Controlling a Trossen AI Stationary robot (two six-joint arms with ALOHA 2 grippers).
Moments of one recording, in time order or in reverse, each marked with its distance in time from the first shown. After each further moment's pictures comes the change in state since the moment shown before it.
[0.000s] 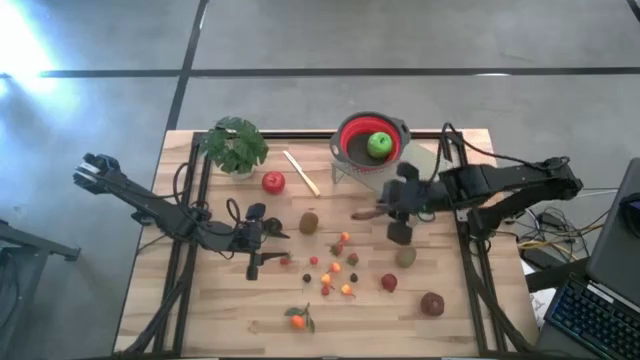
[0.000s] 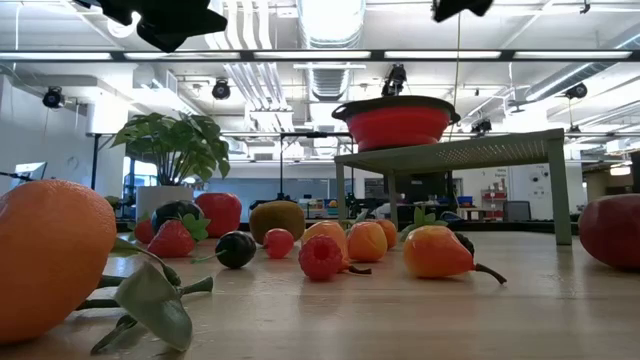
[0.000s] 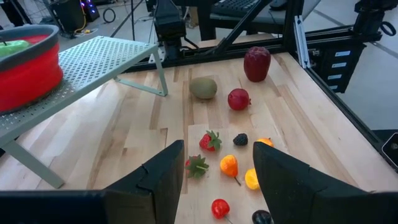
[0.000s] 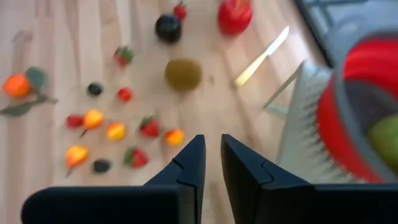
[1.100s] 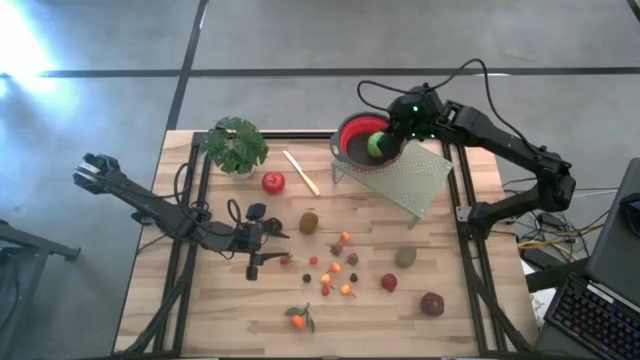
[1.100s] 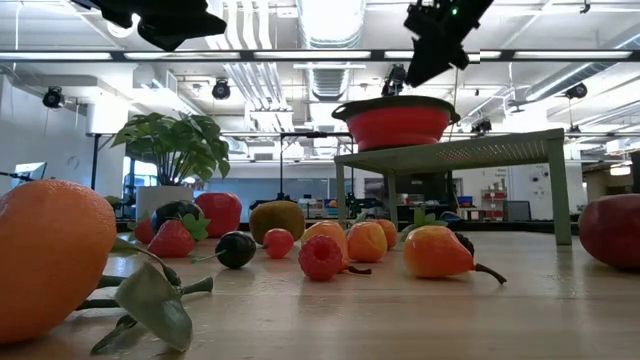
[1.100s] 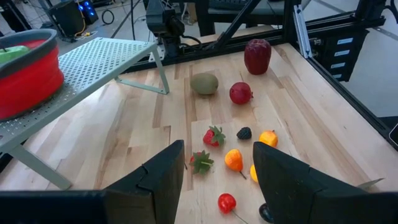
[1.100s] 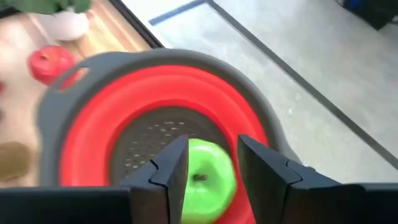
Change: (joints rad) left arm 0.000 0.000 0.000 -0.018 0.000 0.048; right arm -0.749 0.038 0.012 0.207 -0.169 -0.276
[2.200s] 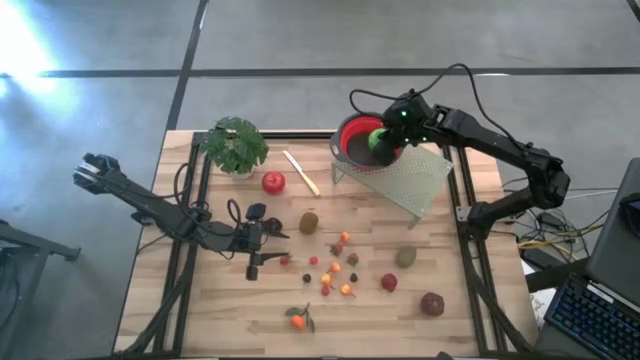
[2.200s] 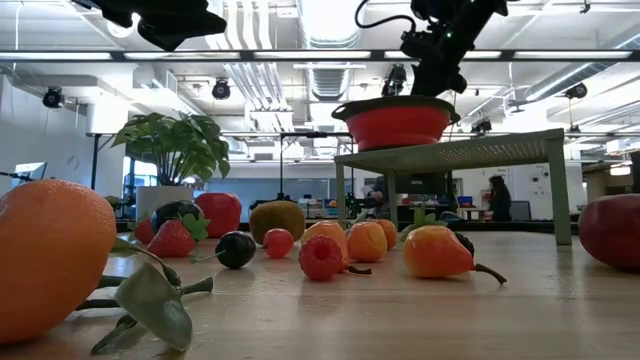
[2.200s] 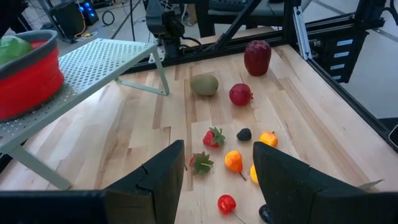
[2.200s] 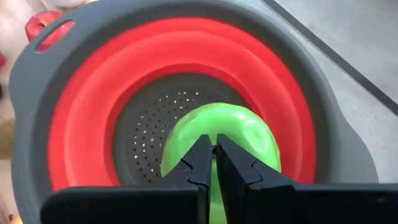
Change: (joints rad) left arm 0.000 0.000 0.000 0.005 0.000 0.000; right arm -0.036 0.060 -0.065 0.004 -0.082 0.043
